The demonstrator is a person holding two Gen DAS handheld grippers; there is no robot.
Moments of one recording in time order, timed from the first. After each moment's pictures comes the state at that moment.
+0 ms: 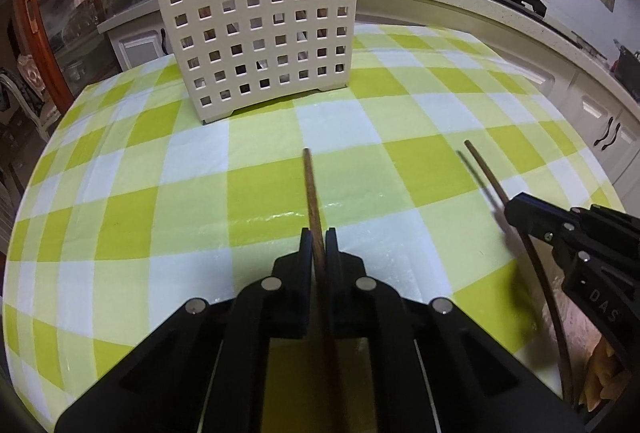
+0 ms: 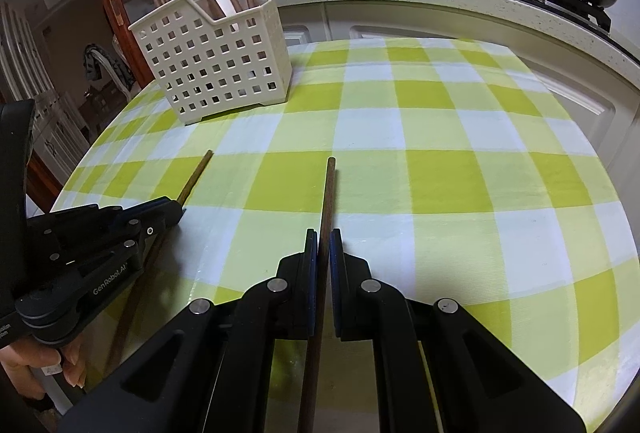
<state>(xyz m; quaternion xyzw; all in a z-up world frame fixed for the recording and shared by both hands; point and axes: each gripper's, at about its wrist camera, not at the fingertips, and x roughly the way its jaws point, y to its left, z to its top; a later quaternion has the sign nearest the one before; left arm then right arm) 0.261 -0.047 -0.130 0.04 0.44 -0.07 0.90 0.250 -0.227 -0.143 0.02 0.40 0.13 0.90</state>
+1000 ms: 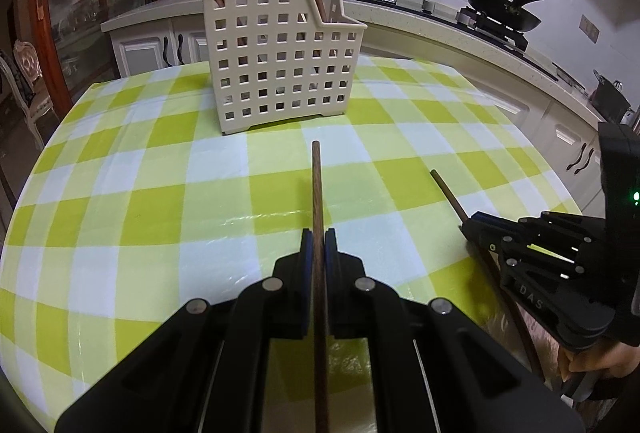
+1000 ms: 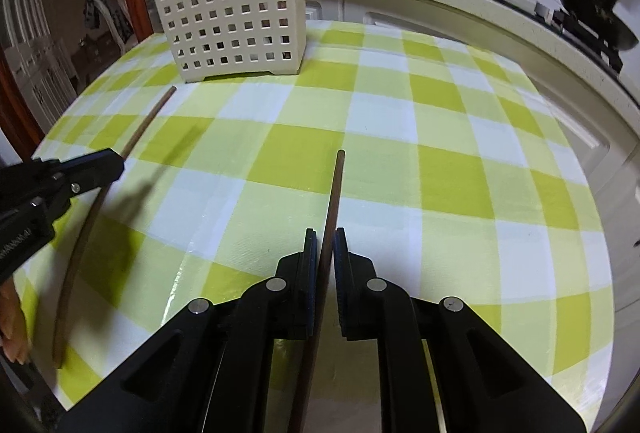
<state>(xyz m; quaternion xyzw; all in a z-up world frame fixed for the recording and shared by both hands) 0.229 -0.020 -0.102 -0.01 0.40 -0.10 0.91 0.247 -0.203 -0.146 -0.08 0.43 0.12 0.89</state>
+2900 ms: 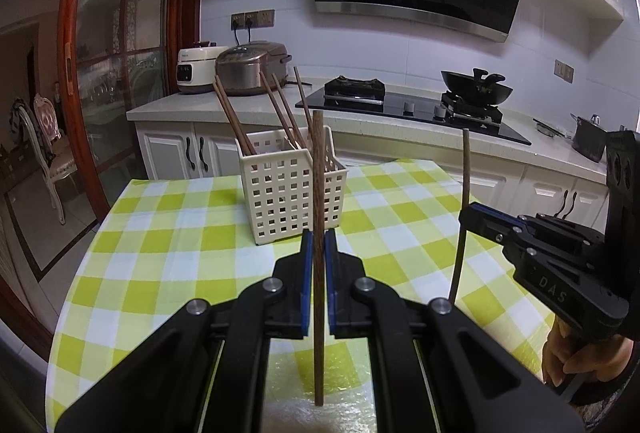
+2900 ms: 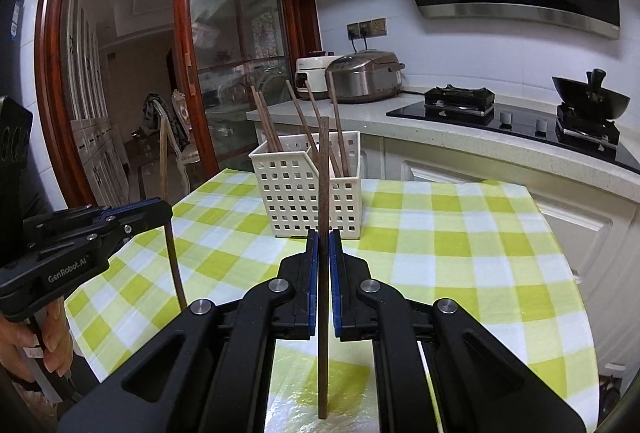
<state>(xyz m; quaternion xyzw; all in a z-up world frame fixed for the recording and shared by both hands) 0.156 -0.011 0.011 0.01 0.25 -0.09 0.97 0.176 -0.211 -0.025 0.00 0.21 0.21 0.95</state>
